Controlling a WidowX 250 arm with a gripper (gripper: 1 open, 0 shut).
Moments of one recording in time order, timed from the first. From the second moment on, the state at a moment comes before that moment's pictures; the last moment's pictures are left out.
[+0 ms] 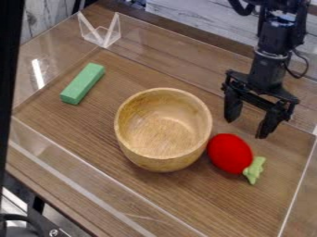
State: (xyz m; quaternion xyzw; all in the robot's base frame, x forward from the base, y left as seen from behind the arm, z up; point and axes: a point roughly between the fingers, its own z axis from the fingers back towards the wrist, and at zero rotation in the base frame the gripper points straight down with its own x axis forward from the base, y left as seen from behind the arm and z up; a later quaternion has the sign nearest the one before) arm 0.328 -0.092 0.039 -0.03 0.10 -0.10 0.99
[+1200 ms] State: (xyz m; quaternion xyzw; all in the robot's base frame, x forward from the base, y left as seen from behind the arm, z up) arm 0.334 0.013 0.105 -0.04 -0.01 -0.02 1.00
